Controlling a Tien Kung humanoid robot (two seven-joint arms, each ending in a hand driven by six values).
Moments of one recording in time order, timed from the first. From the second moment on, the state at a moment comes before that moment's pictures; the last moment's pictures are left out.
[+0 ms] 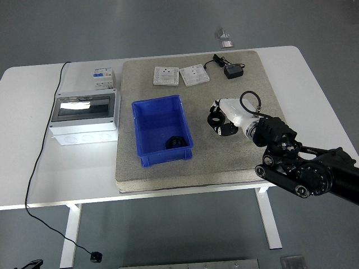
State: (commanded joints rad) left arm -0.22 0.11 -0.82 -0.32 0.67 -0.07 0.65; right arm 0.85 -0.19 0.33 0.98 -1.64 -0.31 -0.23
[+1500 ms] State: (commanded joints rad) left arm -0.20 0.09 -0.78 -0.31 0.61 -0.05 0.60; right arm 0.51 -0.33 0.65 1.33 -1.37 -0.23 0.01
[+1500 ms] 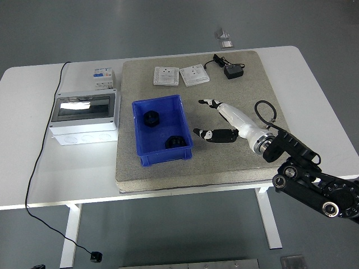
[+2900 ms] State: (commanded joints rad) left arm -0.23 0.11 -0.78 -0.32 0.64 -0.07 0.62; right arm 0.34 -0.29 0.80 1.40 -0.44 -0.19 0.33
